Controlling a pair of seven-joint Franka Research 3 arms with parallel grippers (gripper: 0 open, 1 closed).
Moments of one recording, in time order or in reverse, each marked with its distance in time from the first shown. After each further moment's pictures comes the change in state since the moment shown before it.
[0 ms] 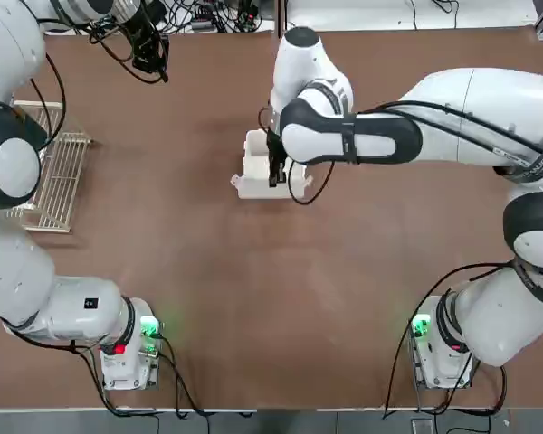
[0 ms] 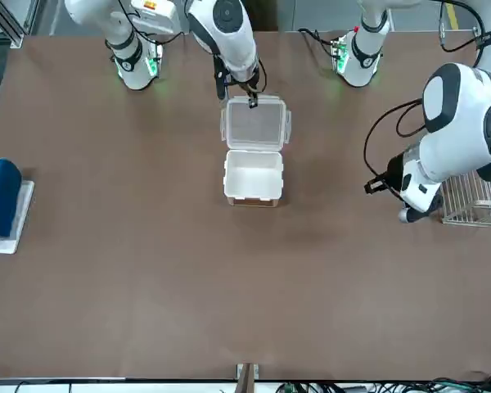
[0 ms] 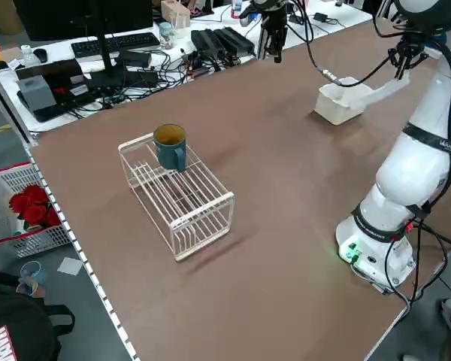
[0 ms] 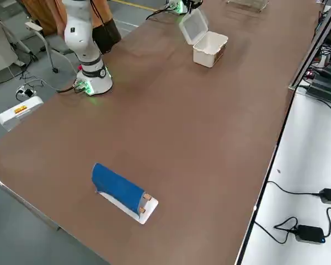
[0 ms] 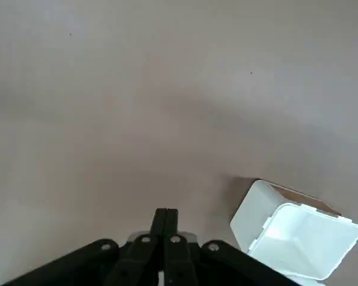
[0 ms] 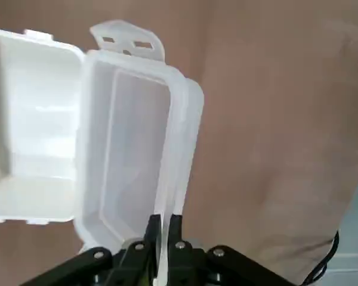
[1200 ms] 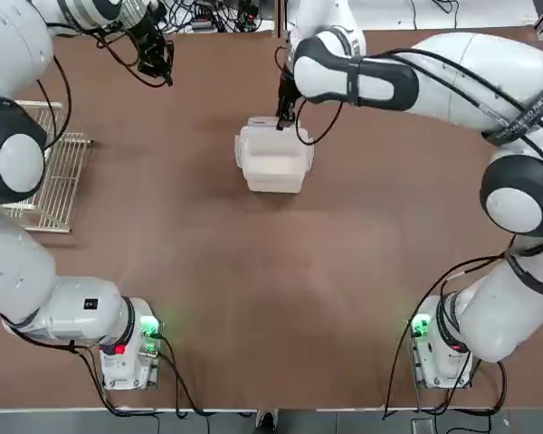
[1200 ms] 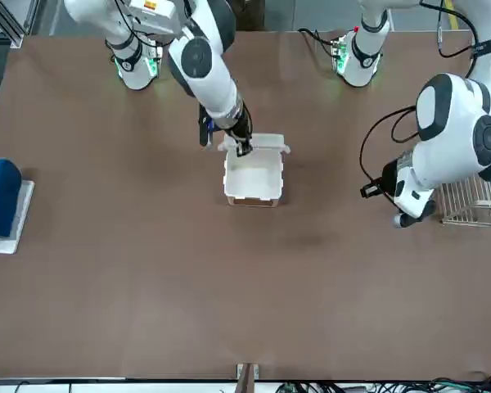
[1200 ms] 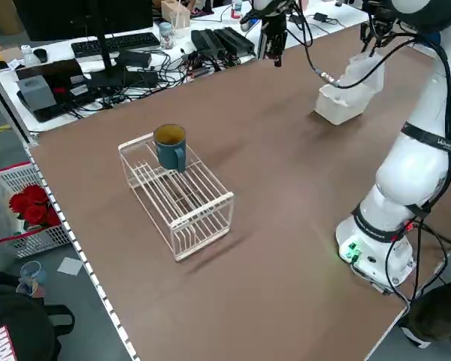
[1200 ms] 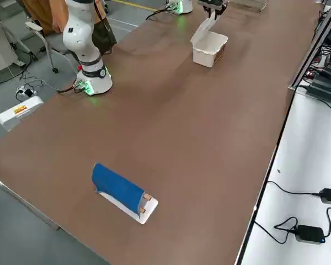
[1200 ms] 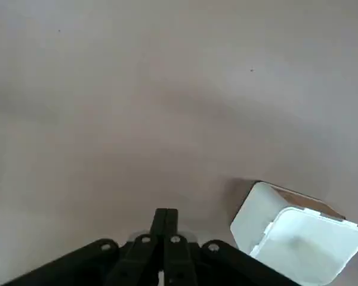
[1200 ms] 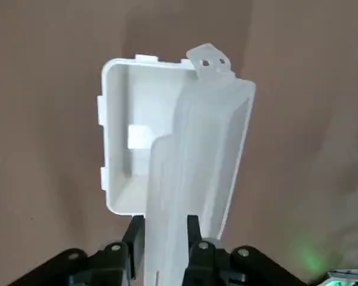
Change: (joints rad) left arm -0.013 0.035 -0.011 -0.003 0.000 0.022 -0.001; right arm -0.083 0.131 -0.112 0.170 -0.005 0.069 -0.120
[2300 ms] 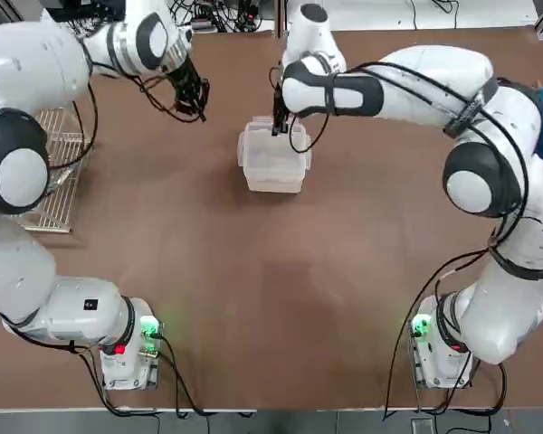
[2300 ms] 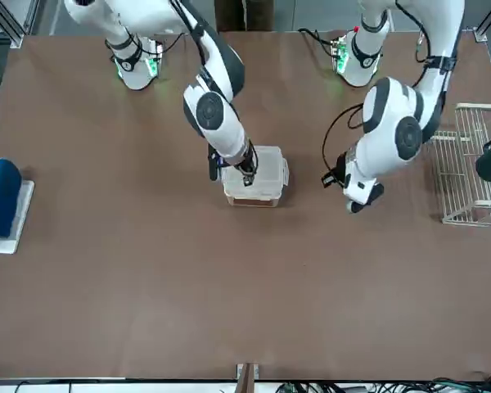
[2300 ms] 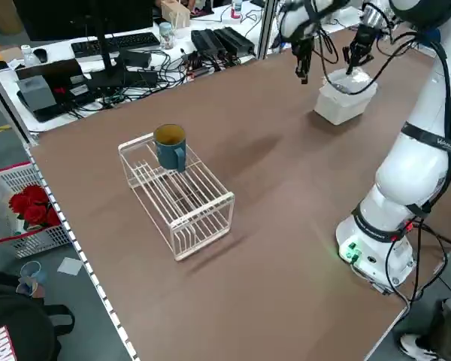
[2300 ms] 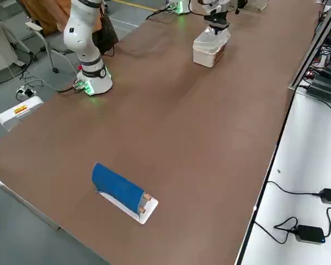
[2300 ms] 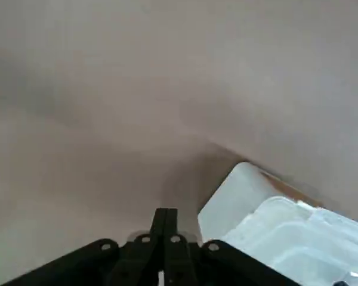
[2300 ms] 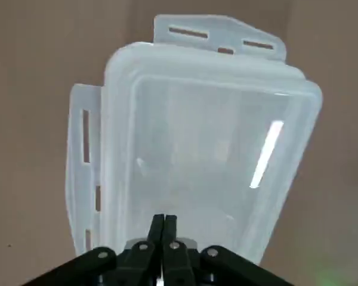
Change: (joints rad) left arm -0.005 0.003 -0.195 -0.239 -0.059 0.280 -0.267; right arm 0.045 0.196 -0.031 0.059 -0.016 0.121 -0.074
